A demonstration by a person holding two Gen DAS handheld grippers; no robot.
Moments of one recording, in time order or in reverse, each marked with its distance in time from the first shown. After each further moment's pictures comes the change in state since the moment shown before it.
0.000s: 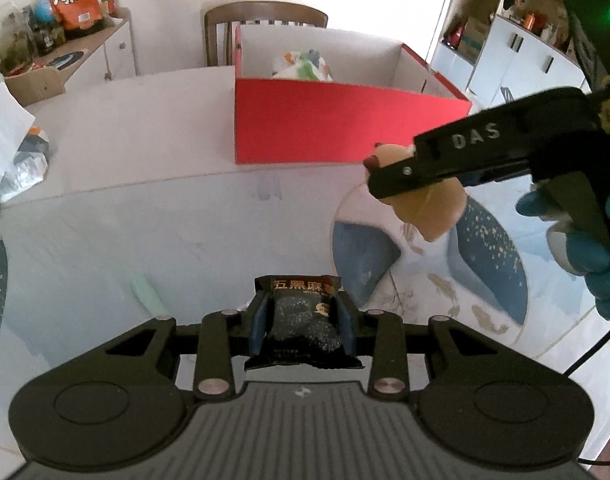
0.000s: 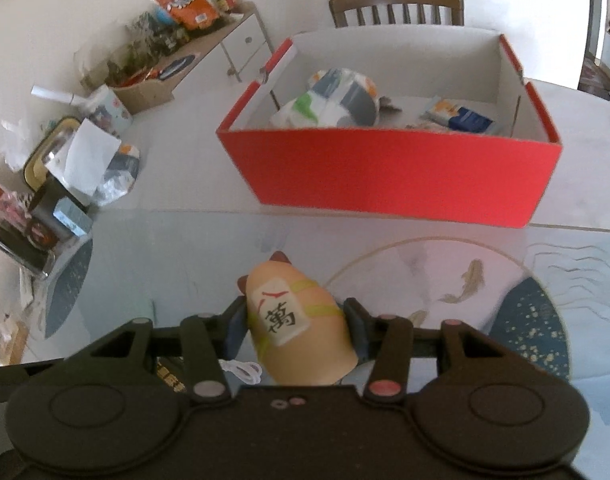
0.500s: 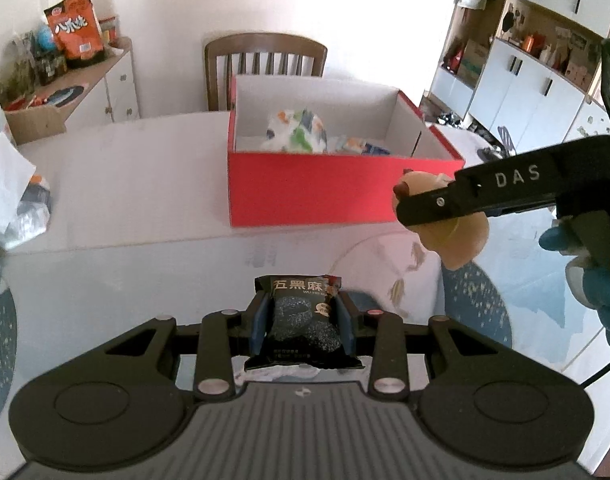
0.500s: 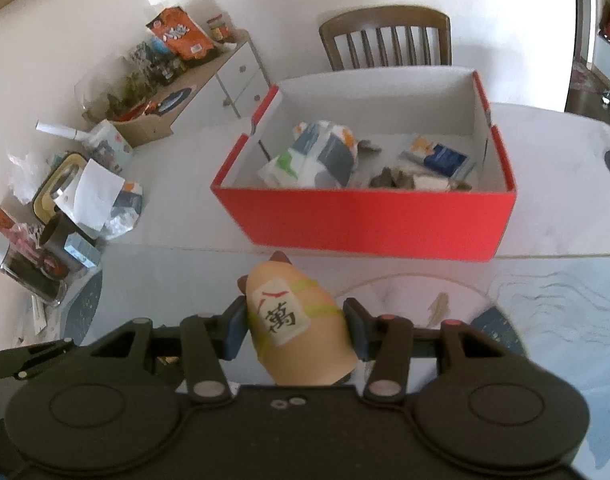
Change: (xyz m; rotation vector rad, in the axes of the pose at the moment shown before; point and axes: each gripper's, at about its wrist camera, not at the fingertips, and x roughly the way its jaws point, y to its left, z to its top) left arm -0.014 -0.011 0.051 0.001 -0.070 0.003; right arm -0.037 -0.018 0.026 0.021 -0.056 0.010
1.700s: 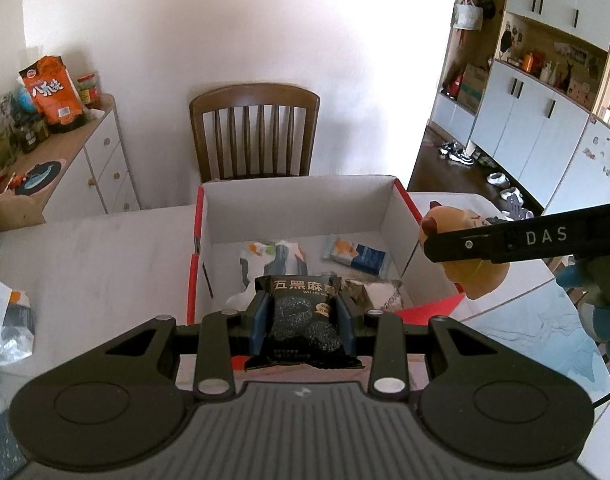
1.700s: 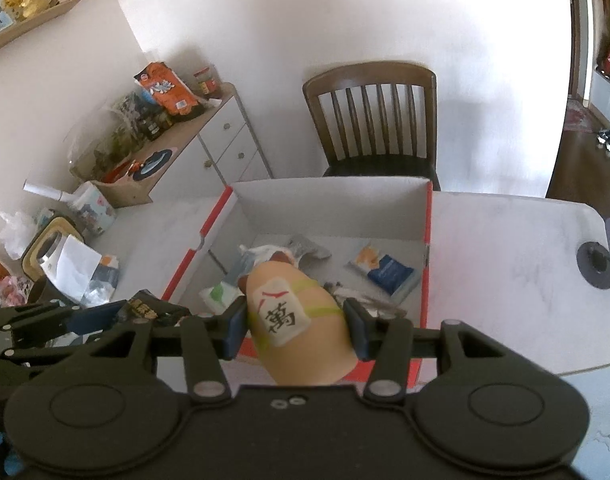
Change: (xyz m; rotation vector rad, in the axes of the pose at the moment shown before) left arm 0.040 -0.038 0.131 0.053 -0.084 0.019; right arm -0.020 -0.065 0.095 -0.035 -0.106 -0.004
